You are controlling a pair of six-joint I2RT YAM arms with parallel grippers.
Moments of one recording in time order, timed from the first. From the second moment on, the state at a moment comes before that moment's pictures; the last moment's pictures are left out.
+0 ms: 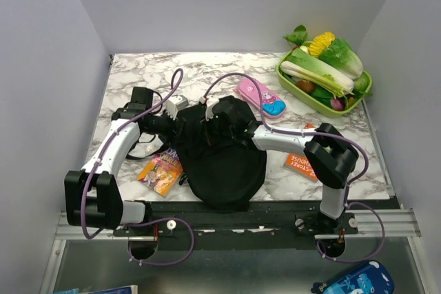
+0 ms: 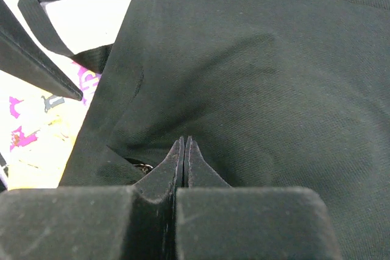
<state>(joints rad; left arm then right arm) -0.10 1.33 1.00 -0.79 0.82 0.44 0.92 1.88 1.23 0.10 -0.06 0.25</state>
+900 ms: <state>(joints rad) -0.18 1.43 0.91 -0.55 0.80 0.44 0.82 1.87 1.20 0.22 -0.25 0.45</state>
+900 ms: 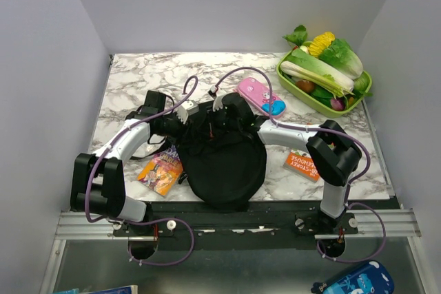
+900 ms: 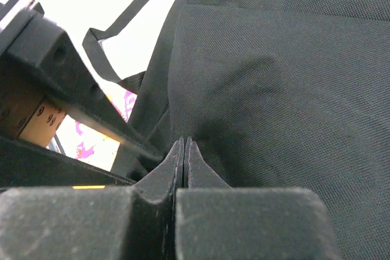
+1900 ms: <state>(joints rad) -0.21 1.36 0.94 -0.64 0.75 0.55 0.69 1.82 1.19 0.06 -0.04 0.36</state>
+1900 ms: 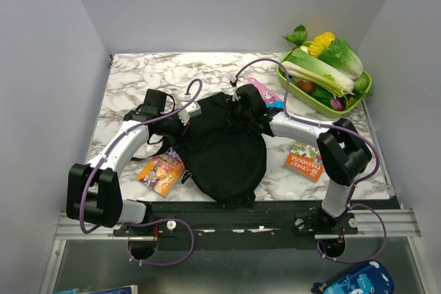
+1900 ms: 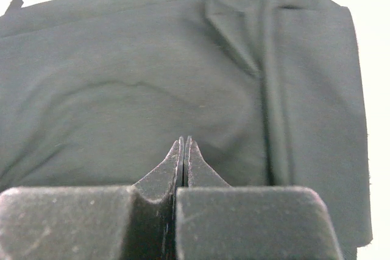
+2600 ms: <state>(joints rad) -0.22 1.37 0.97 -0.68 0.70 0.44 0.62 1.69 1.07 0.05 0.33 0.37</state>
